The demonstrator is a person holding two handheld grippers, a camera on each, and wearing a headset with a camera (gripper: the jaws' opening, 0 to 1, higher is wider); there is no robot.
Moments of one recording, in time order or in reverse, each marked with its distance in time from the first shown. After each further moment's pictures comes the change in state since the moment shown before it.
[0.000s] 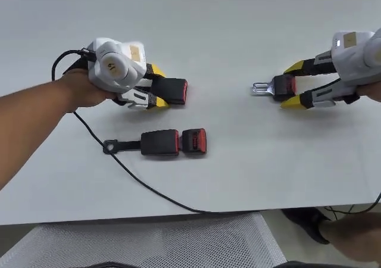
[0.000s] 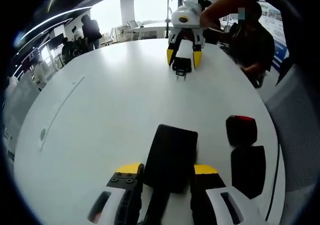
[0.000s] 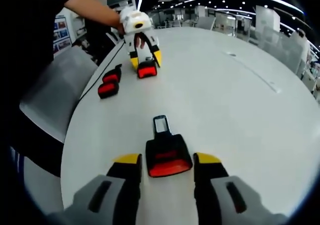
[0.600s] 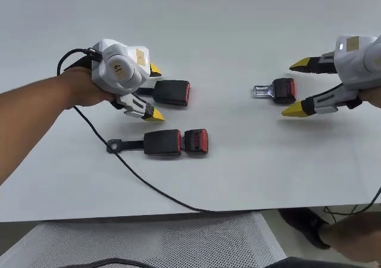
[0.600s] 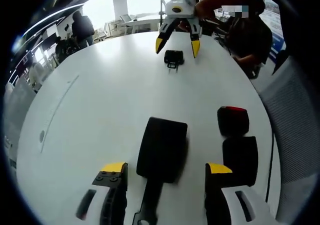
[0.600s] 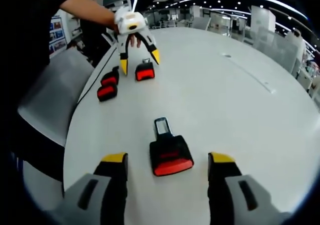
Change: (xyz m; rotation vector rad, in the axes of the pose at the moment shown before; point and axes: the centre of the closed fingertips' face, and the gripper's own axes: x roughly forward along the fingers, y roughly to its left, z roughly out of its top) left arm -0.004 -0.009 -0.007 0.056 0.087 -0.041; right arm -0.012 0.009 0.004 0.024 -0.003 -0.017
